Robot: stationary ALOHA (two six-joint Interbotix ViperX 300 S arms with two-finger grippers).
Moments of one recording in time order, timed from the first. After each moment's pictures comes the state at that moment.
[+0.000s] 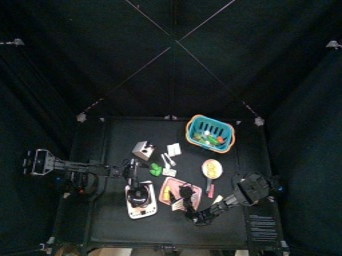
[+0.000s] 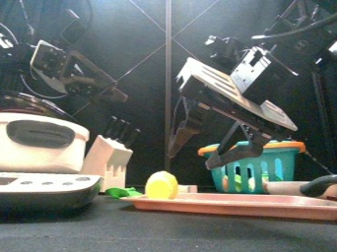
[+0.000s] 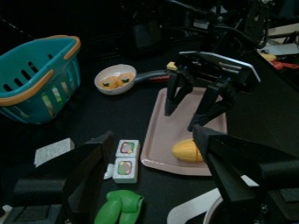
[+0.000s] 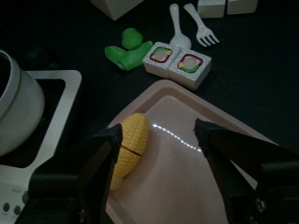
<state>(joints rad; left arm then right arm) 0.09 -0.38 1.12 0.22 -0.55 0.02 0.48 0.39 0.39 -1.27 1.11 2.56</state>
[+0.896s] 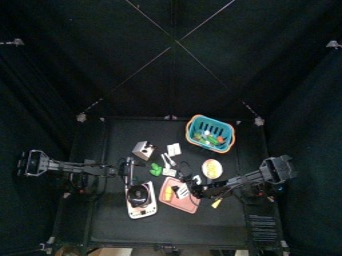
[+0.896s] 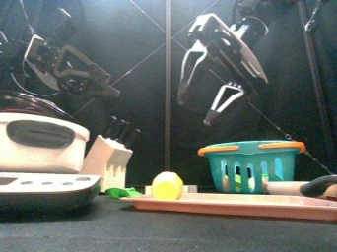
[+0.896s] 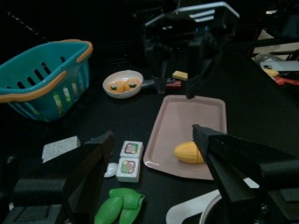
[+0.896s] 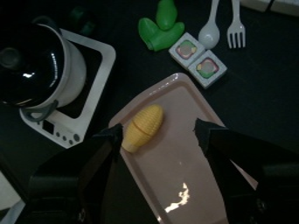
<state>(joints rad) 0.10 -0.47 1.18 0.15 -0.55 0.02 0.21 -0.06 0.49 -0.75 0.64 1.69</state>
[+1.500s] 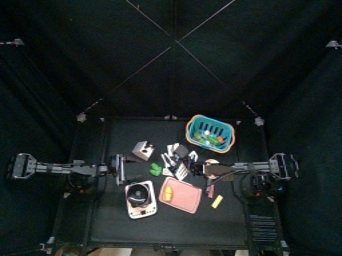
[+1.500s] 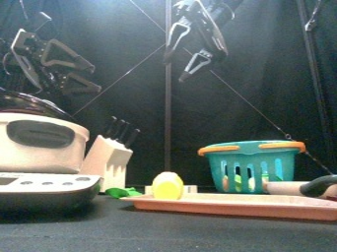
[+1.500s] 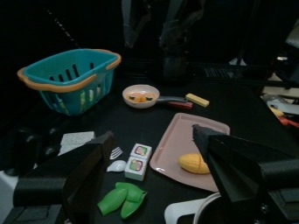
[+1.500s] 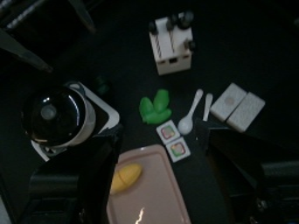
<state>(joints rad) 0.13 -0.68 1.29 -0.03 -0.55 0.02 -0.03 -0.15 0.26 -0.54 0.67 0.96</state>
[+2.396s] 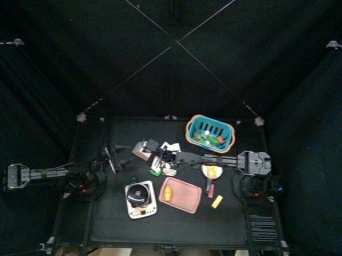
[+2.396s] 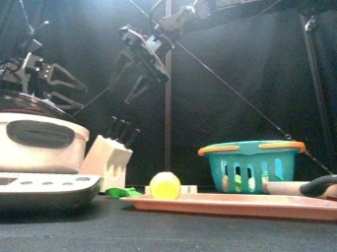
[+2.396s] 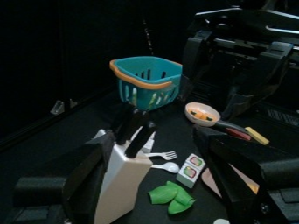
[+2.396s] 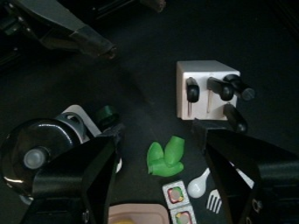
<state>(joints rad) 0.33 -0.79 1.41 -0.22 -0.63 0.02 -0.16 0.26 -0.15 -0.23 0.63 0.47</state>
